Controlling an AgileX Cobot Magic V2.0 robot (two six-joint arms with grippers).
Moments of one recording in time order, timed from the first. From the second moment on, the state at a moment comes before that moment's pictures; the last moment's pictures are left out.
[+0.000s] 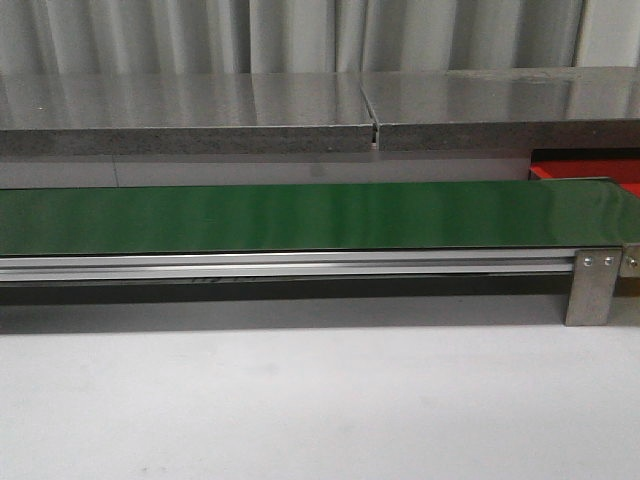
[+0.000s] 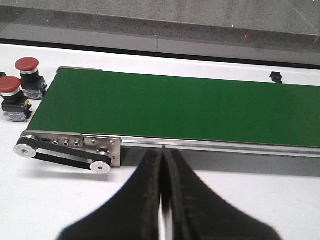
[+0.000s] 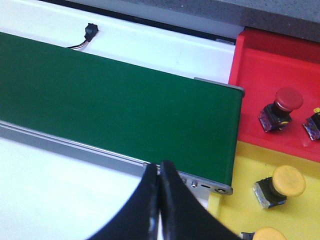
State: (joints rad) left arm -0.12 0.31 -0.43 0.12 0.56 -0.24; right arm -0.03 0.89 -0.80 0.32 0.60 -0.39
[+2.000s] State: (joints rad) left arm 0.07 0.60 -0.61 0.37 0.50 -0.57; right arm -0.03 0.89 -0.80 0.32 0.59 -0.39
